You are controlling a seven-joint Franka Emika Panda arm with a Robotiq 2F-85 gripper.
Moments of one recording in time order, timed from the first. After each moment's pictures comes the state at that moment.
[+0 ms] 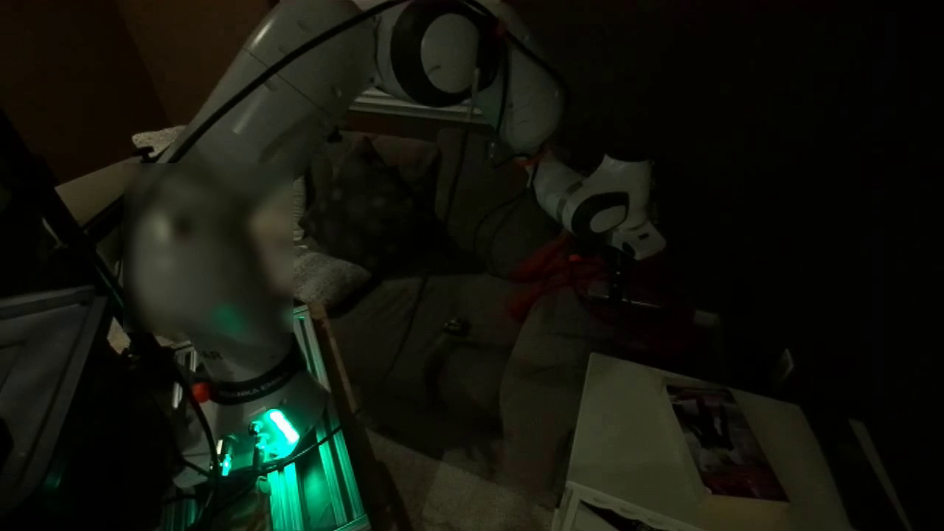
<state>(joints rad) 0.09 0.81 -0.14 -1.70 0.12 2.71 0.77</state>
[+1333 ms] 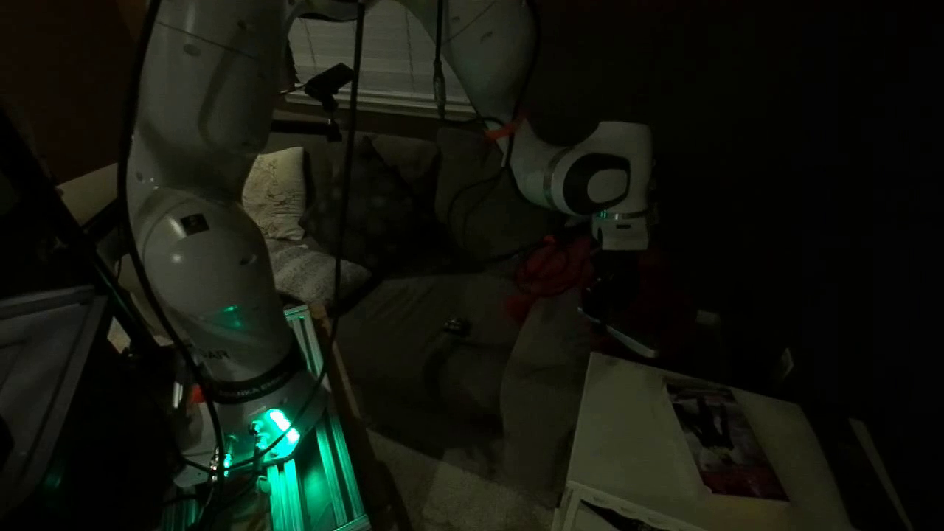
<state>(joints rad) 0.22 0.45 -0.41 -2.10 -0.16 2.51 1.43</state>
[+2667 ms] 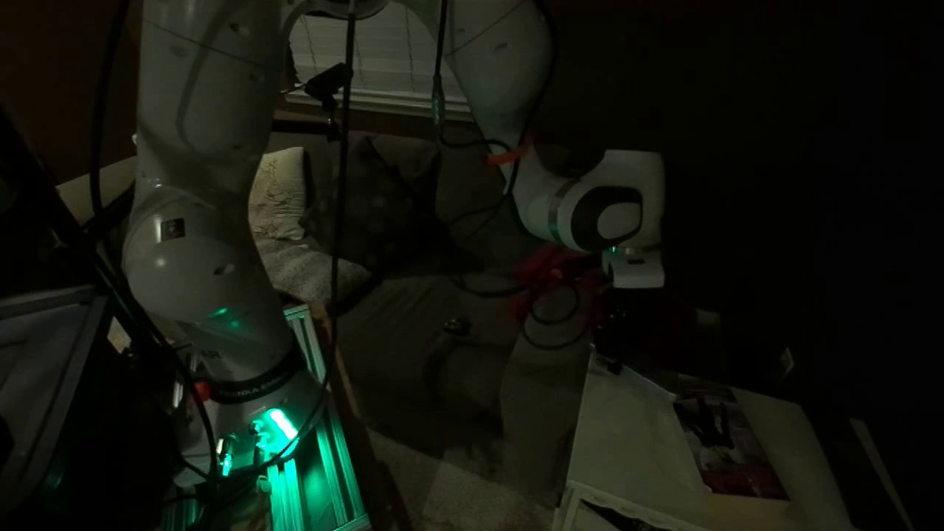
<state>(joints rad) 0.04 0.44 -0.35 -2.17 -0.31 2.64 1.43</state>
